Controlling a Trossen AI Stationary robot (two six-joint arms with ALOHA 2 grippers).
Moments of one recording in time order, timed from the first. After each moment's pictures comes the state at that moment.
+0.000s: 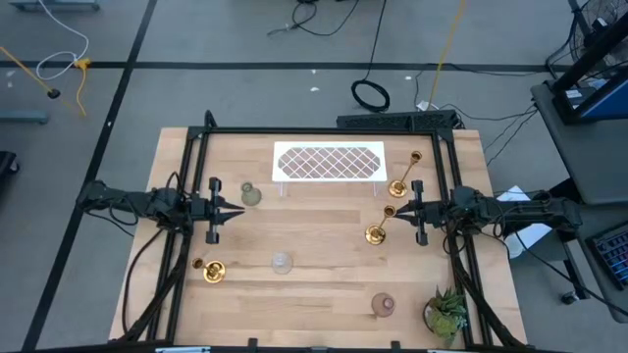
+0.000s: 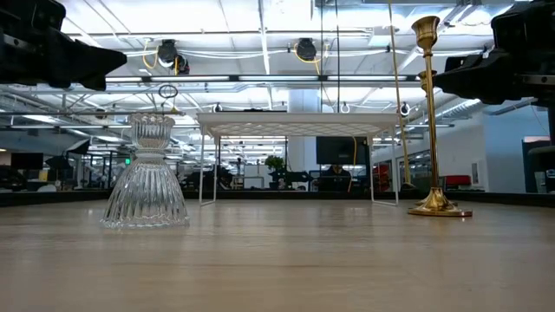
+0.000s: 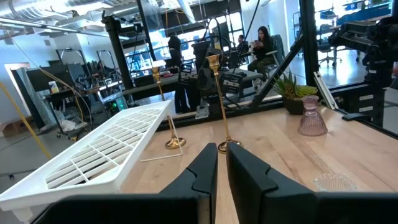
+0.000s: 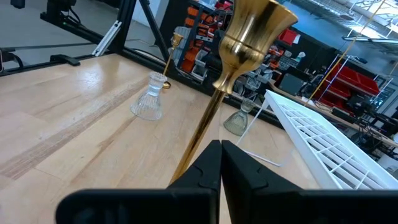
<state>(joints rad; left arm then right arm) -0.20 0.05 0.02 0.12 -0.19 0.23 -0.03 0.20 0.02 0.15 -0.13 -0.41</state>
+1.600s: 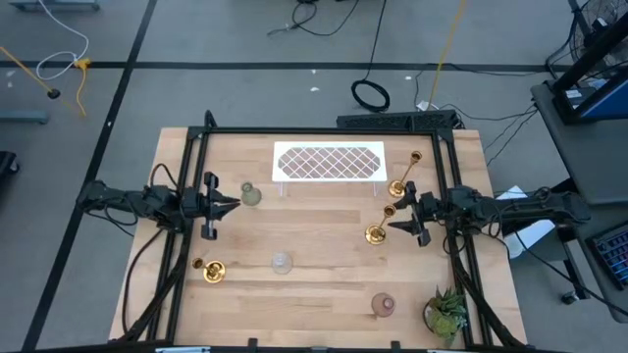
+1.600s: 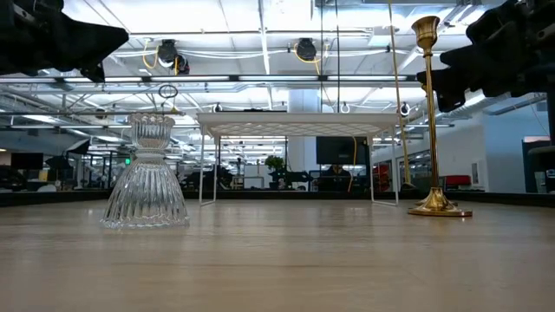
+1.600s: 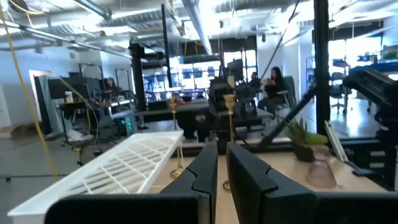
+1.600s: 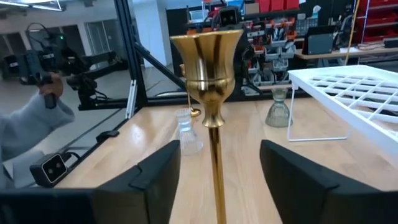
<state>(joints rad) -0.20 0.05 0.02 0.28 -0.23 0.15 -0.03 0.39 0.02 0.39 -0.18 0.12</state>
